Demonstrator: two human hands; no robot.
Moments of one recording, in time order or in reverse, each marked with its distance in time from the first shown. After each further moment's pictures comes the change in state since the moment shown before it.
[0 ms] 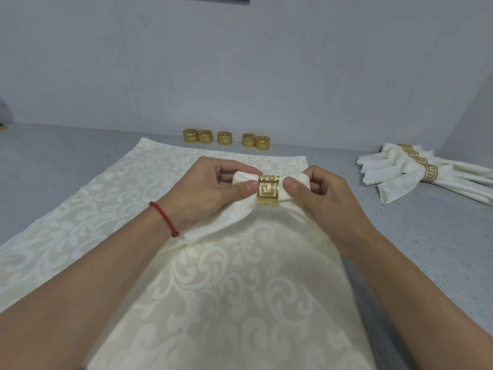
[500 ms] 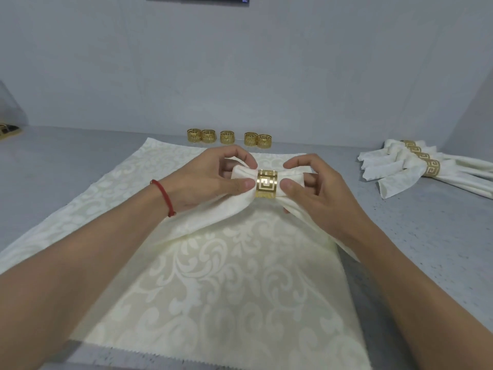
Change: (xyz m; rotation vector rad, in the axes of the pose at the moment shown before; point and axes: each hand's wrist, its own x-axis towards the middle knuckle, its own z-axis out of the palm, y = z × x) left_hand 0.008 0.014 -0.007 0.081 -0.116 -0.078; right_hand 0.002 0.006 -0.006 -0.131 -0.084 -0.137
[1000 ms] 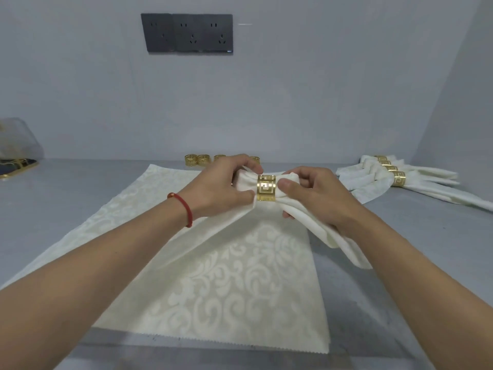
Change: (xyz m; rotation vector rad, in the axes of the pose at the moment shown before) left_hand -0.008 0.057 0.041 0.486 0.165 0.107; right_hand -0.021 -0.053 -0.037 -0.009 0.001 0.106
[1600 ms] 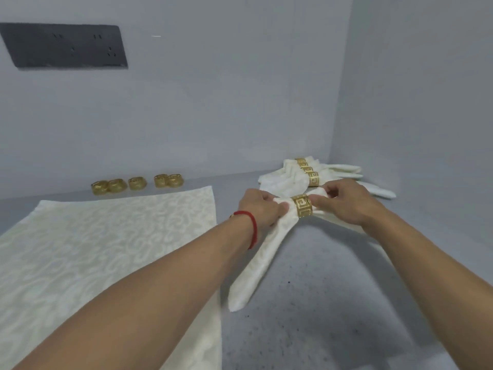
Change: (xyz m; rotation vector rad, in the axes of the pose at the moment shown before) left_hand 0.119 0.078 0.229 -0.404 -0.053 -0.398; right_hand -0.035 0.091 -0.209 -0.529 0.370 0.271
